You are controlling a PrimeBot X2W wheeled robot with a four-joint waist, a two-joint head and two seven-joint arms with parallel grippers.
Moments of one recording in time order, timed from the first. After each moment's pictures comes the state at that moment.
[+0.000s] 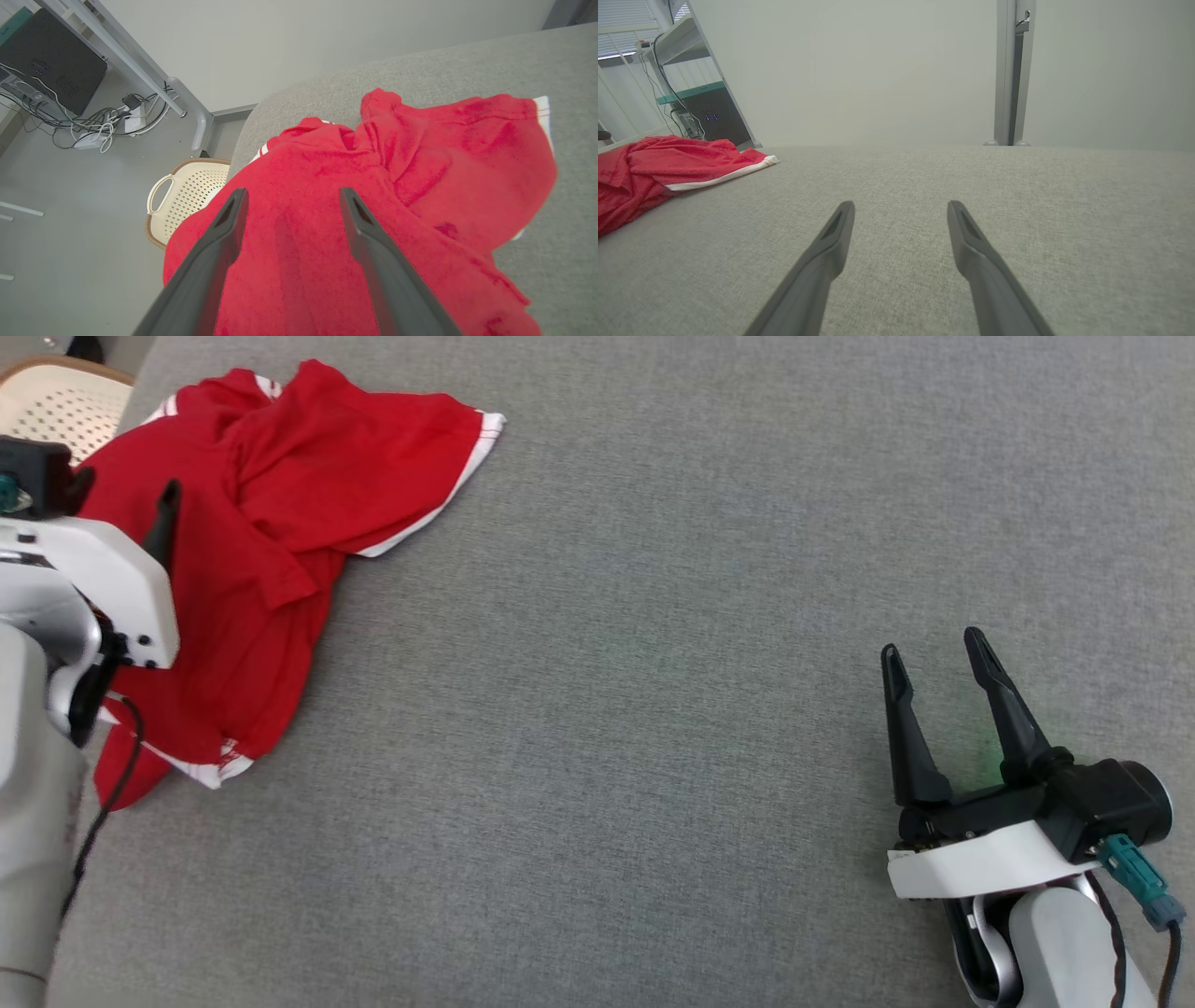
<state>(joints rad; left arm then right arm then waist) -0.81 0.36 -0.16 0.71 -0.23 -0.13 0.15 -0.21 -0.08 0.14 0.15 0.10 0.13 -0.26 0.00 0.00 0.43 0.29</state>
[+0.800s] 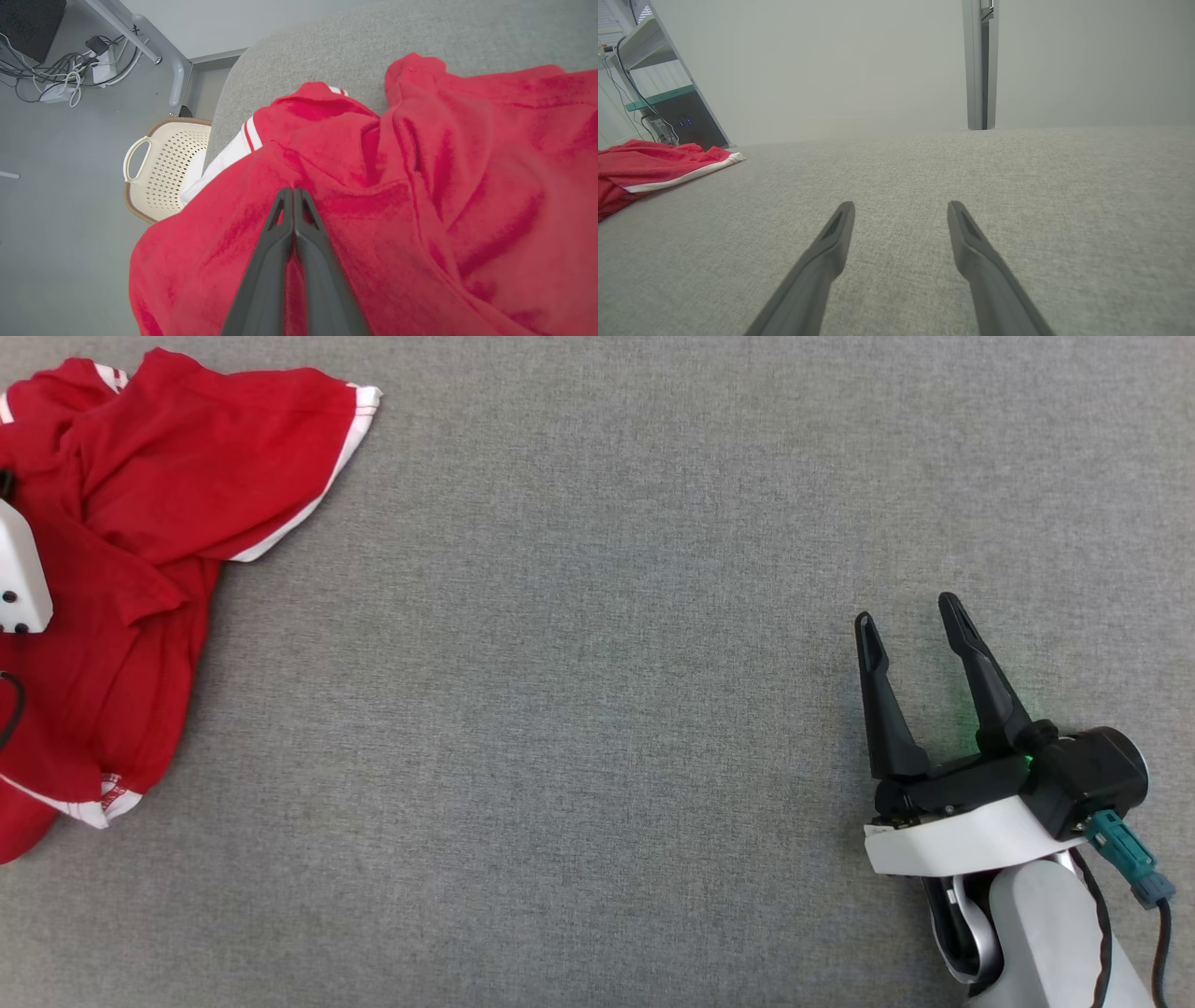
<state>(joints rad) -0.99 0.53 -0.34 0.91 -0.46 -0.13 0.30 -0.26 -0.05 0.16 0.14 0.11 0.13 -0.27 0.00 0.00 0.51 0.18</state>
